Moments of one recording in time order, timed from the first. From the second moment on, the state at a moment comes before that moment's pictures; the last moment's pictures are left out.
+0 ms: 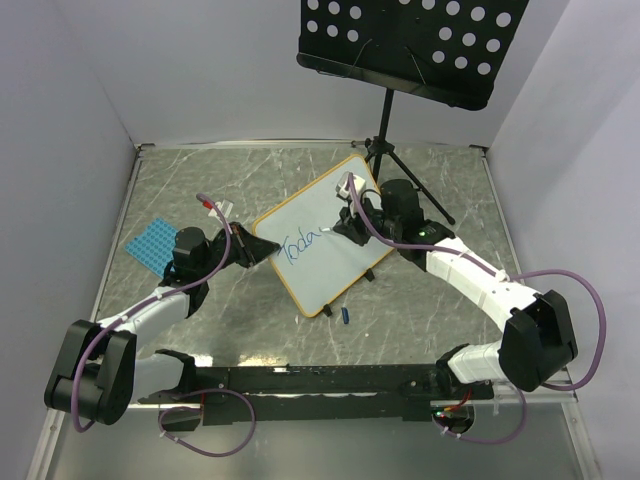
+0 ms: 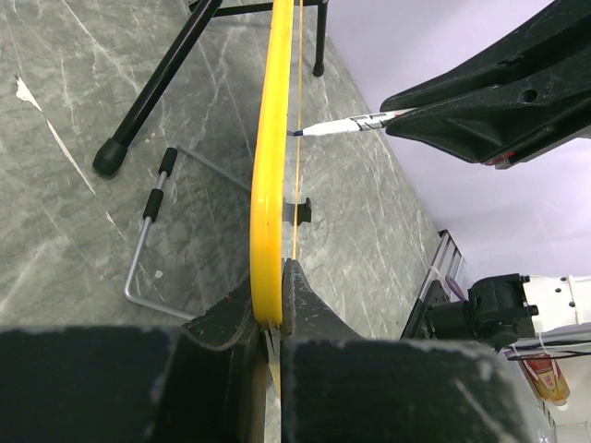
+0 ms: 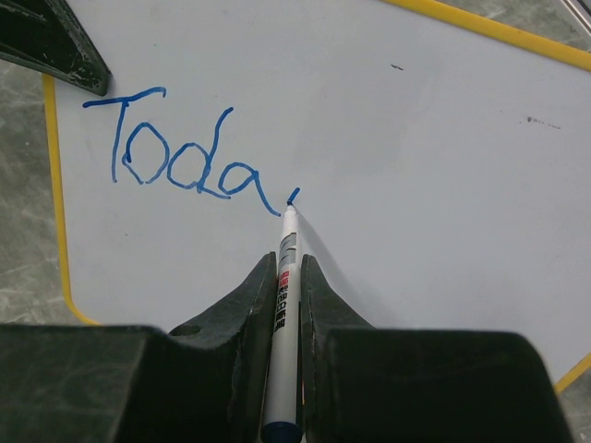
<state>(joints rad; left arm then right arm) -0.27 1.18 0.41 0.64 0.66 -0.70 0.52 1.34 0.99 -0.12 -0.44 -0.29</state>
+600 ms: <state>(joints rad) -0.27 1.18 0.41 0.64 0.66 -0.70 0.50 1.34 0.99 -0.12 -0.43 -0.28</state>
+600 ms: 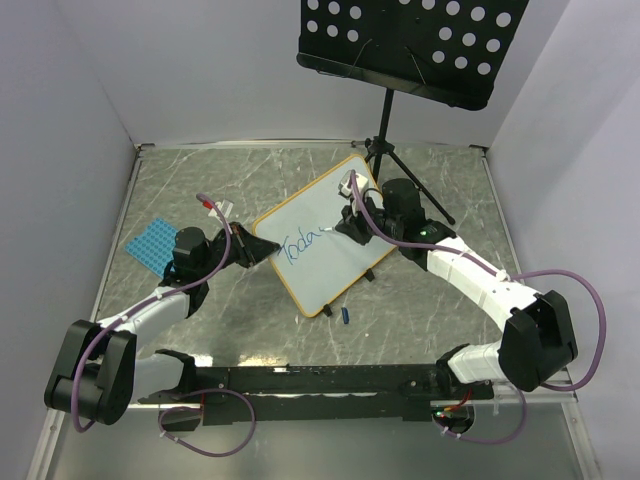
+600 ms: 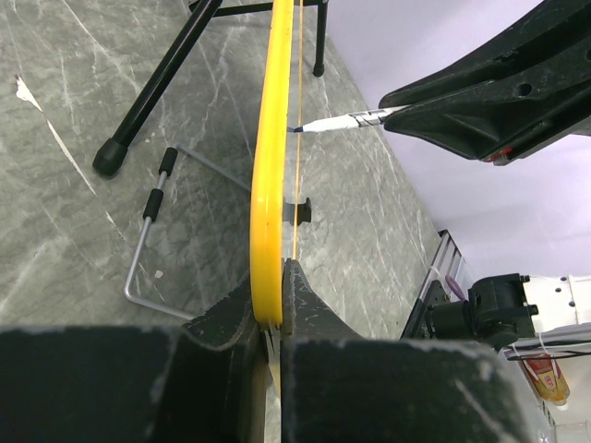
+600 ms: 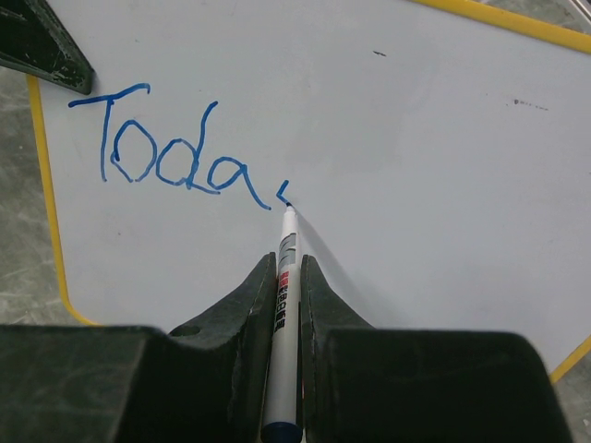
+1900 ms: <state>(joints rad) -0.27 1.18 0.41 0.64 0.66 -0.70 0.50 1.34 1.00 -0.10 -0.39 -0.30</state>
